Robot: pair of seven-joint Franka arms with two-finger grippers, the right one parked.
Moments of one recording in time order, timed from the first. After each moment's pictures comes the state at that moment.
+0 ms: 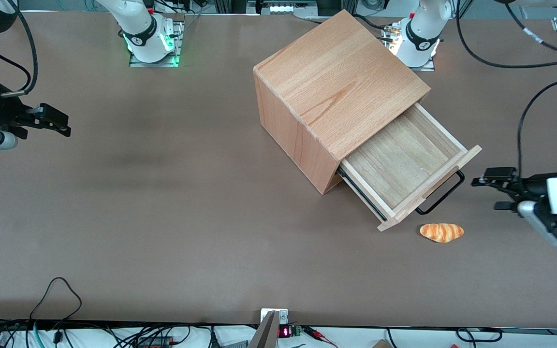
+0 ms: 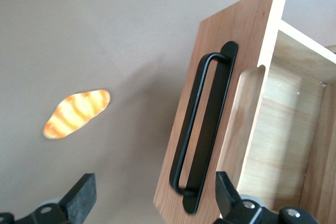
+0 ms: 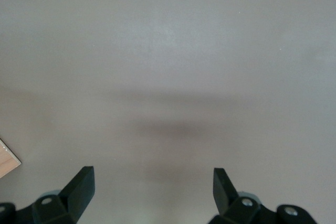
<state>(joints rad) 0.27 0.63 -0.23 -1.02 -0.20 1.43 0.62</state>
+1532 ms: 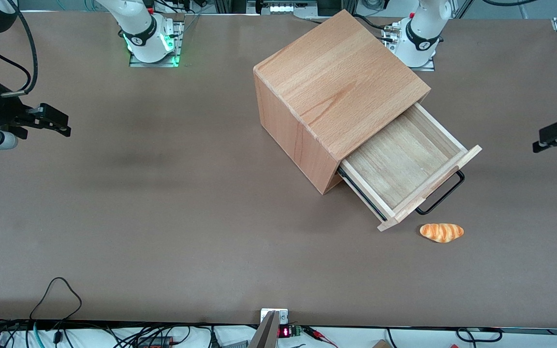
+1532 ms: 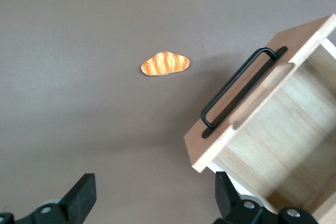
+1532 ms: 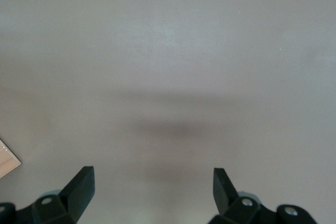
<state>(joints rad) 0.23 0.29 -0.20 -1.17 0.03 1.42 0.18</state>
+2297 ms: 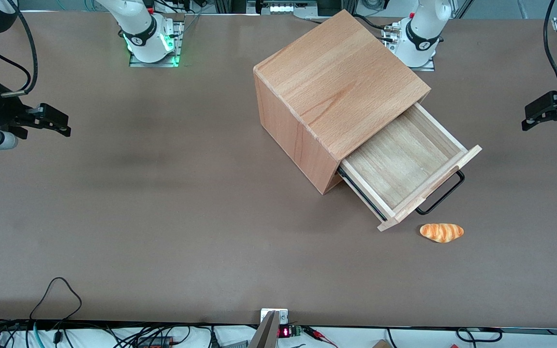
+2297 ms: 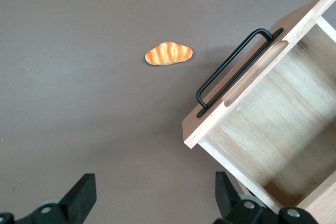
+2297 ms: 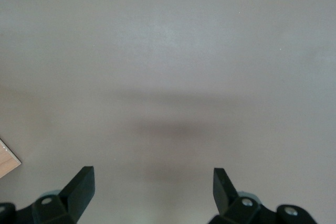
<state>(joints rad) 0.06 0.09 -0.02 -1.42 0.02 1.51 0.16</state>
